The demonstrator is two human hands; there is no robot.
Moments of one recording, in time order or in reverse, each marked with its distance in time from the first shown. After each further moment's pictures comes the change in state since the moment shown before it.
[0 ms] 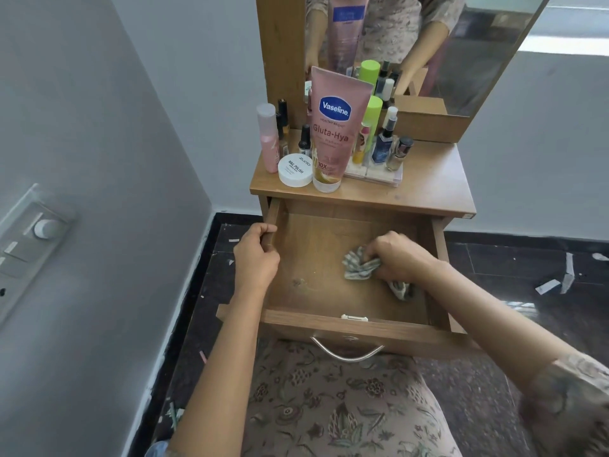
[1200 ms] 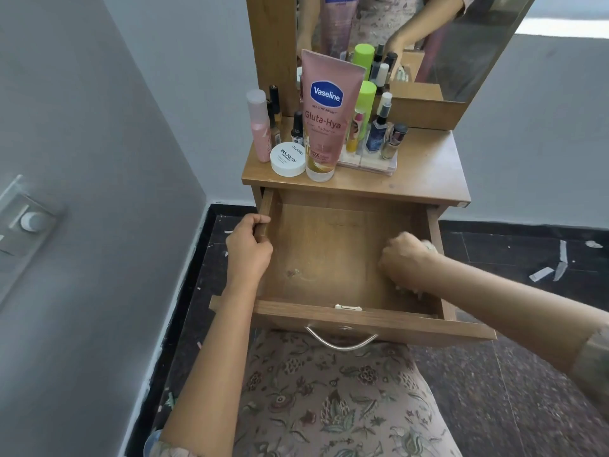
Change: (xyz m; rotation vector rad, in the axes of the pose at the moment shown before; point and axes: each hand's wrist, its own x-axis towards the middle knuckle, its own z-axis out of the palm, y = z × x) left_hand 0.001 -0.001 0.001 0.035 0.000 0.014; right_hand -0.019 -0.020 -0.010 -0.716 -0.464 -0.008
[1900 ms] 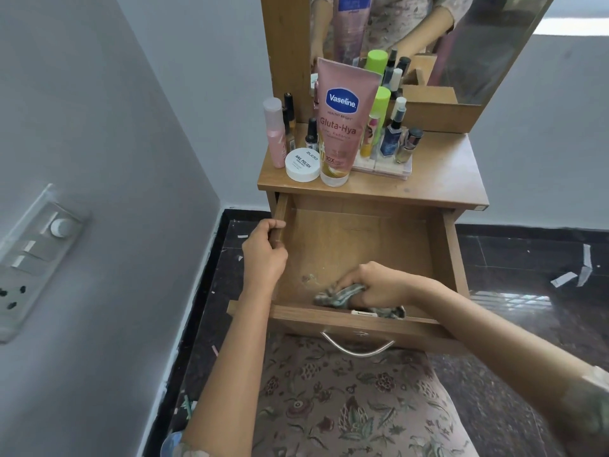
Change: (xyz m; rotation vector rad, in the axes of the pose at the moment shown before) left_hand -0.002 0.000 -0.003 -0.014 -0.011 0.020; right_hand 0.013 -0.039 -0.001 1.079 0.237 -0.390
